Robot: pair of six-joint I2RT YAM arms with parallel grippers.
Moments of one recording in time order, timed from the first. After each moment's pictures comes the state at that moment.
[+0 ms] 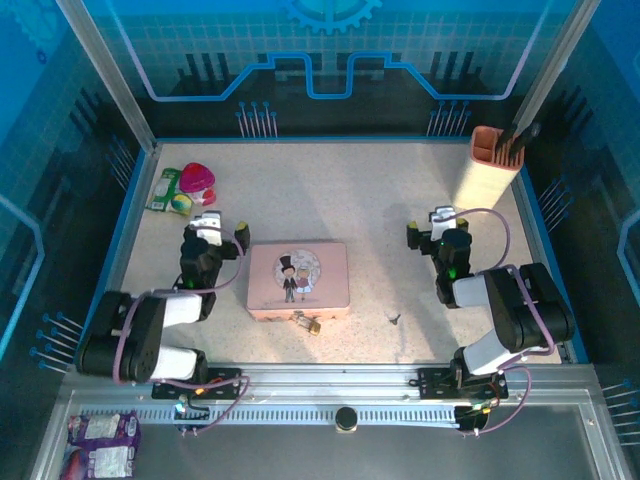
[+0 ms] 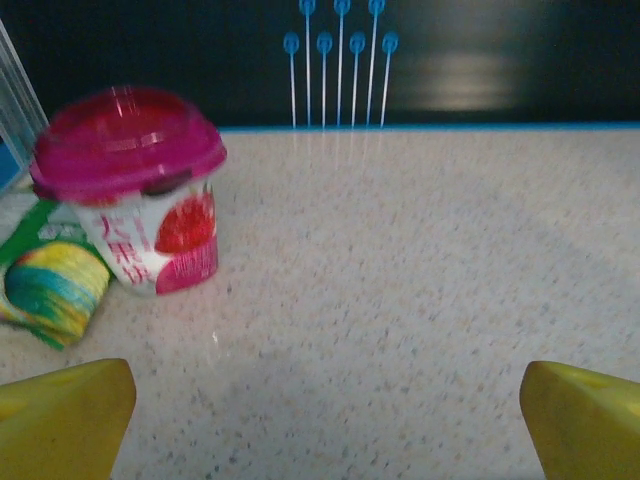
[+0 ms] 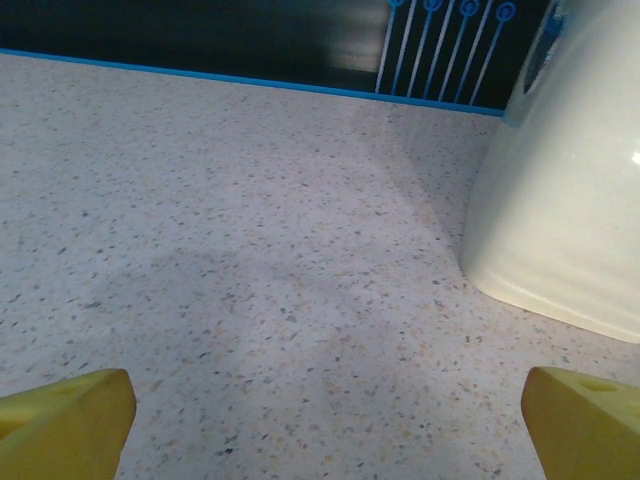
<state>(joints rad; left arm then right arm) -0.07 1.32 0.25 0.86 -0.09 -0.04 0.13 1.54 0.34 0.89 0.16 -0.08</state>
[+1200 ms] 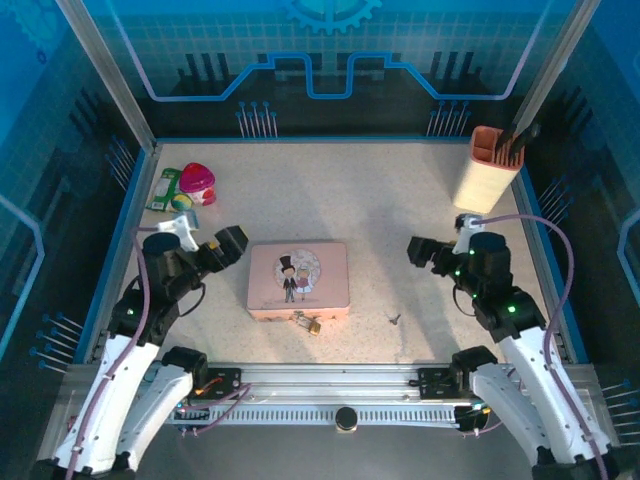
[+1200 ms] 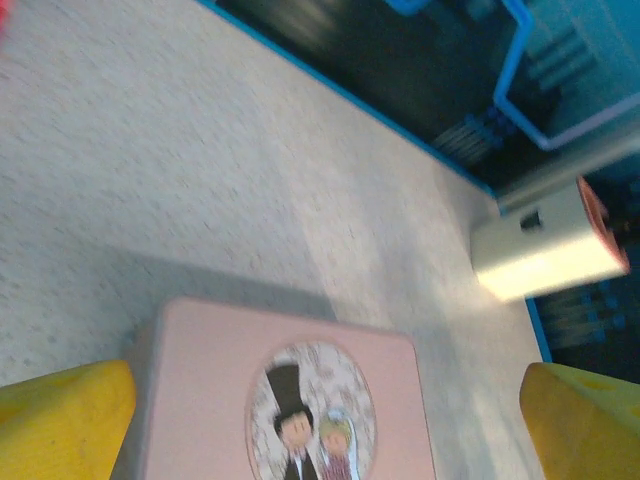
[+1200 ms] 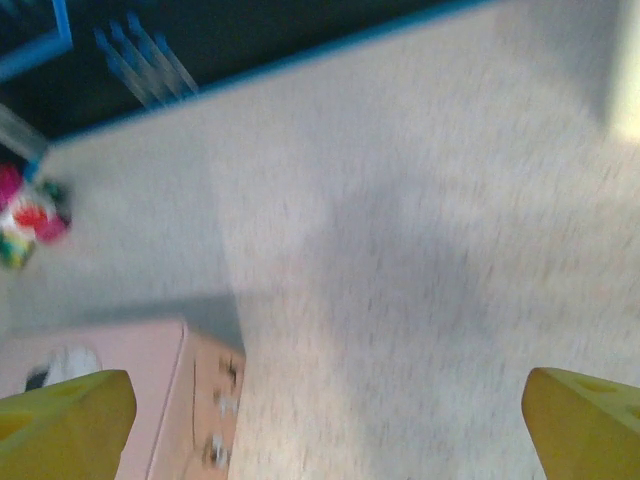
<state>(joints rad) -0.22 0.61 0.72 -0.55 0.18 -0.71 0.29 0.65 0.69 -0.59 -0.03 0.45</state>
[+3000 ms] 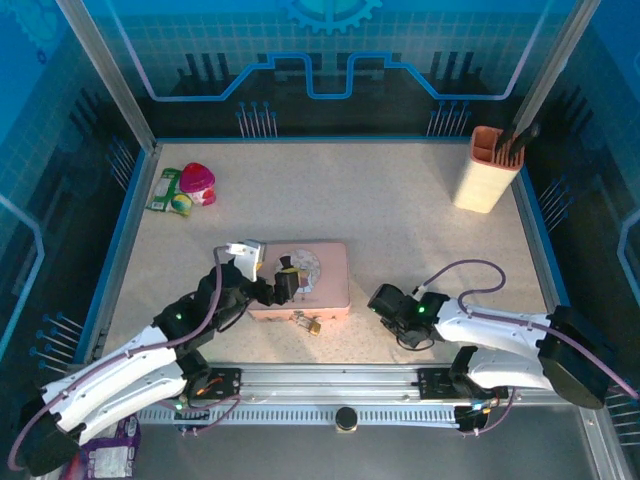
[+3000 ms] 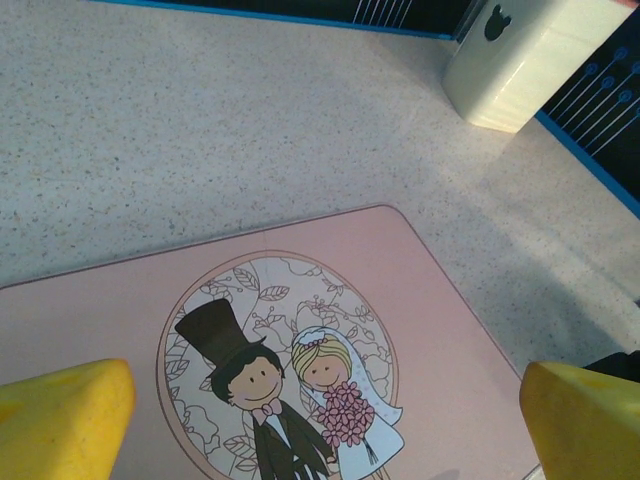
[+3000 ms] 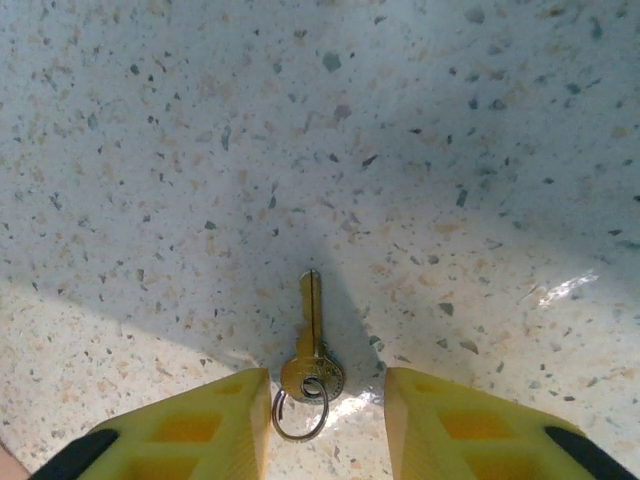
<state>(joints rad) -0.76 0.67 0.44 -0.17 -0.17 -0.45 0.96 1.17 0.49 -0.67 0.26 1.68</state>
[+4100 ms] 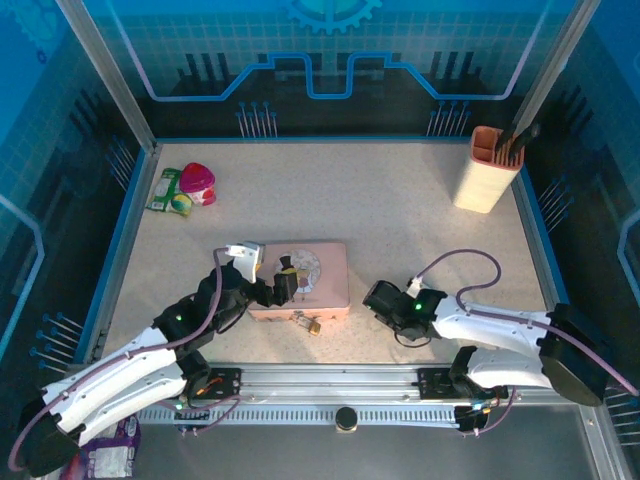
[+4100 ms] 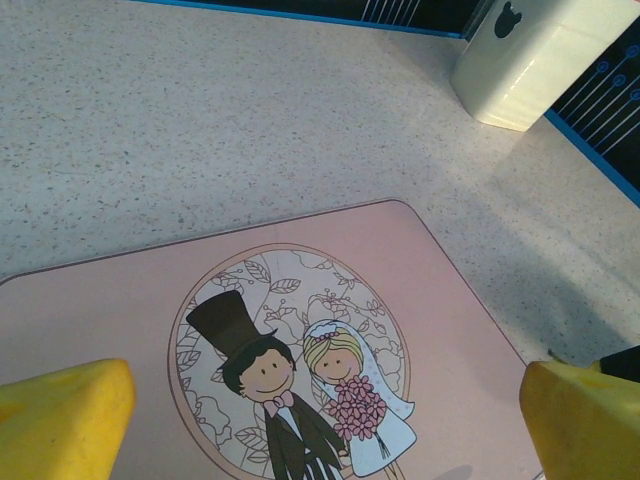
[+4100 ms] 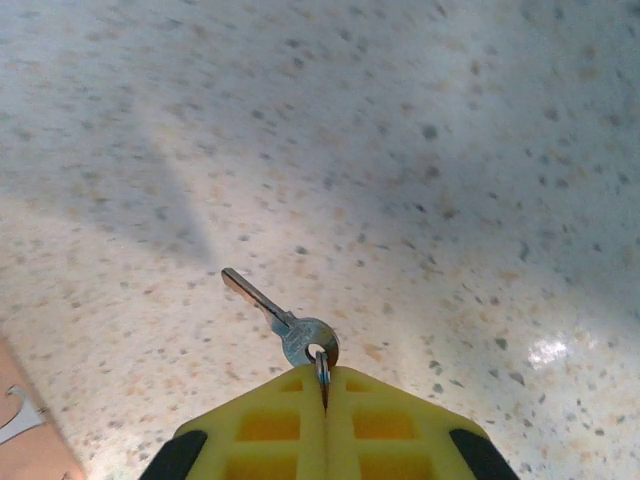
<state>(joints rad) -0.76 0.67 0.42 -0.16 -0.19 -0.45 0.98 1.16 0.54 -0.68 0.36 1.55</state>
